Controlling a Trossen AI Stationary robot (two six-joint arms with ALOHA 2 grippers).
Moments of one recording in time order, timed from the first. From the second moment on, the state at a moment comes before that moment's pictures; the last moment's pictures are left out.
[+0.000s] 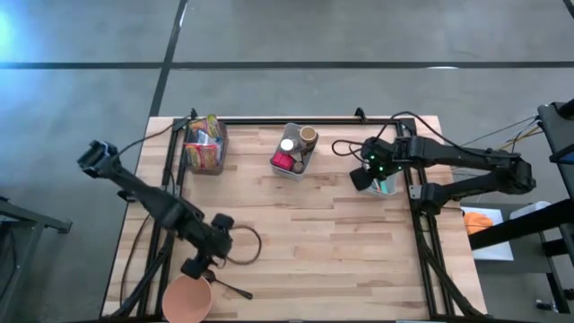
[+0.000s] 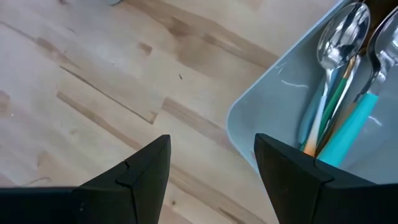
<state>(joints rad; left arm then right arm) -0.57 1.31 1.02 -0.86 0.11 -0.17 -0.27 1.11 0.91 -0.99 -0.01 0.87</state>
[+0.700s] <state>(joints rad) -0.70 1.83 1.35 -0.91 0.09 -0.48 -0.14 1.11 0.91 -0.99 0.00 0.88</state>
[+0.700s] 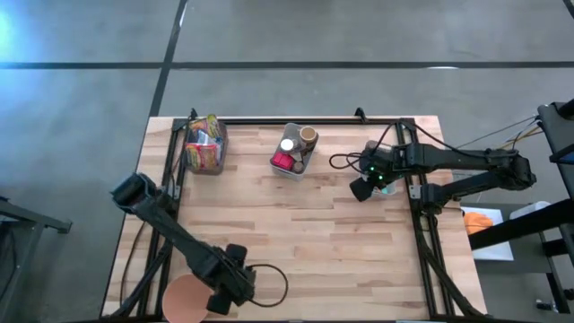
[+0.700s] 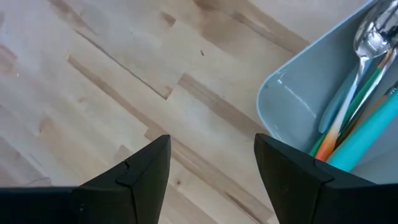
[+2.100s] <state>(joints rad) -0.77 1.98 1.30 -0.90 0.08 -0.53 -0.02 1.11 0.91 -0.99 0.00 0.87</state>
